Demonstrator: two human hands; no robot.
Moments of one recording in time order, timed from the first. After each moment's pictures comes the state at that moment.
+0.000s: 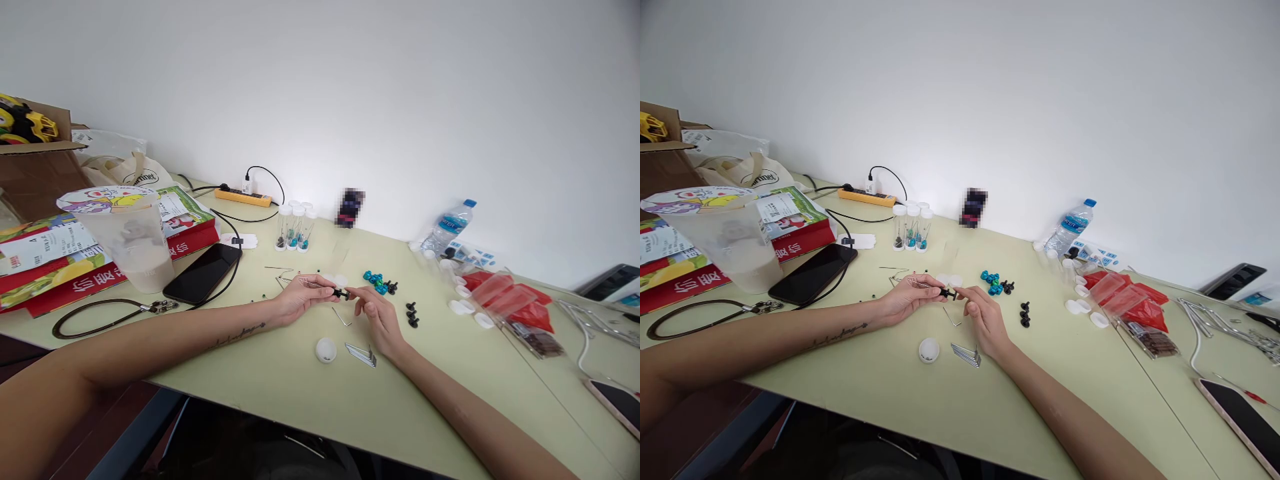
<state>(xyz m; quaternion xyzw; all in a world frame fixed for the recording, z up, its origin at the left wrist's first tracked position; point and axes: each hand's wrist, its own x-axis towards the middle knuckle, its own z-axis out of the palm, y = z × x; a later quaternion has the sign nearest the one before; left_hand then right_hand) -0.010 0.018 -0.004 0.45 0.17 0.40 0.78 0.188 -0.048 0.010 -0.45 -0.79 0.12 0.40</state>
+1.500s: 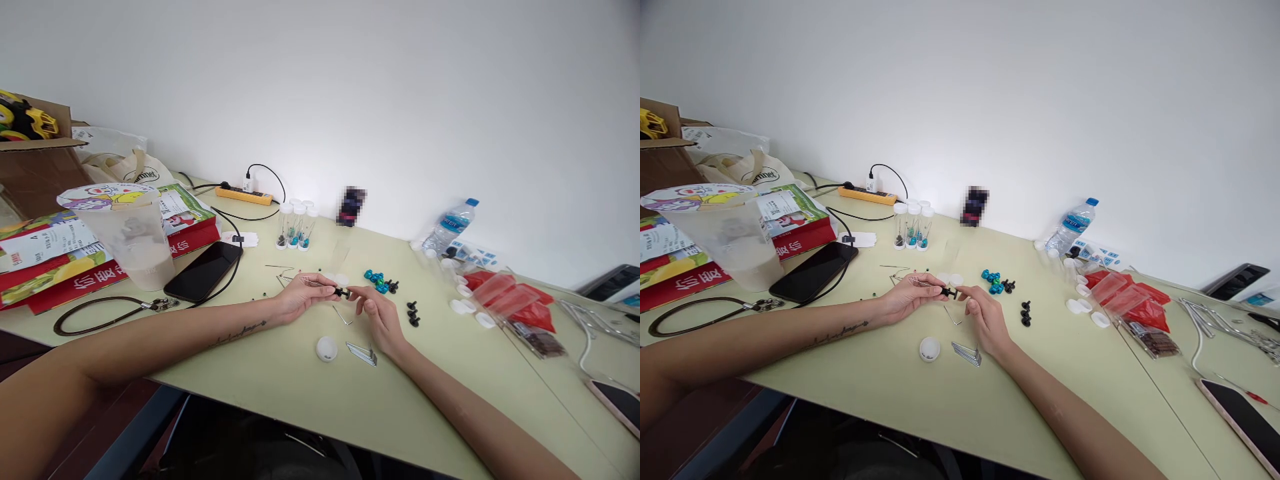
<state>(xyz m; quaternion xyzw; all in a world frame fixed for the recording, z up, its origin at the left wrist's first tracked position) -0.011 0.018 -0.003 0.44 0.18 0.40 0.78 0.187 -0.047 0.009 -0.47 -0.77 0.13 0.40</state>
